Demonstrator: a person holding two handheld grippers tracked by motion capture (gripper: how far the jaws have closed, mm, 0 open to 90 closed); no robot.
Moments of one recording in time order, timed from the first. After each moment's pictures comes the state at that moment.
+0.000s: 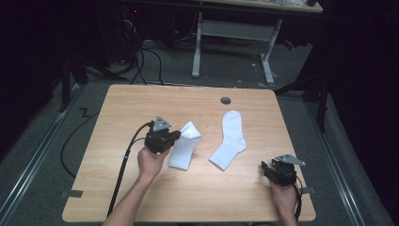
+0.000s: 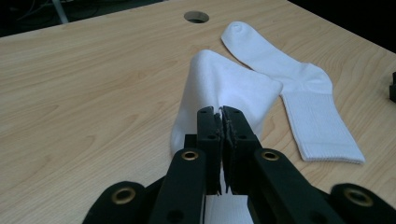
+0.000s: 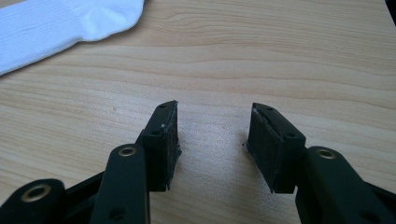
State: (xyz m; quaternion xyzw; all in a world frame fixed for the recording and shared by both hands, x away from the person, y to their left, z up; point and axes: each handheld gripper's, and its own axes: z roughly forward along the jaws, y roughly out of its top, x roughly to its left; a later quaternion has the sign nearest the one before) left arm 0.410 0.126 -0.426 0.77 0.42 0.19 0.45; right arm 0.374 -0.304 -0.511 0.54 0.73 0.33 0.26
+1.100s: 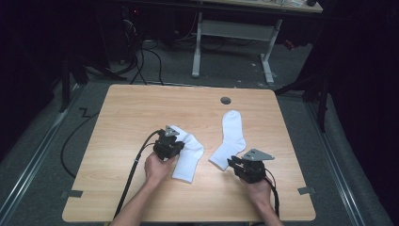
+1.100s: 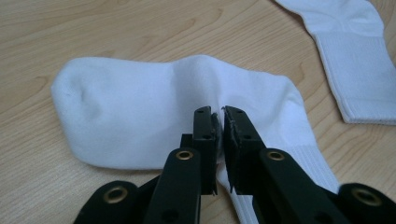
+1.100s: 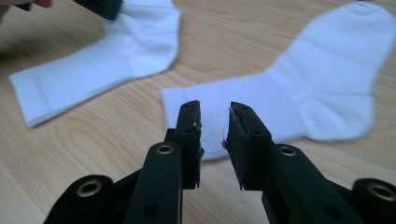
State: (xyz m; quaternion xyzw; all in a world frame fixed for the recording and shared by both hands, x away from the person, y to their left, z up) left arm 0.426 0.110 -0.480 0.79 0.45 0.16 0.38; right arm 0.368 -0.204 -0.481 0.37 0.80 0.42 0.19
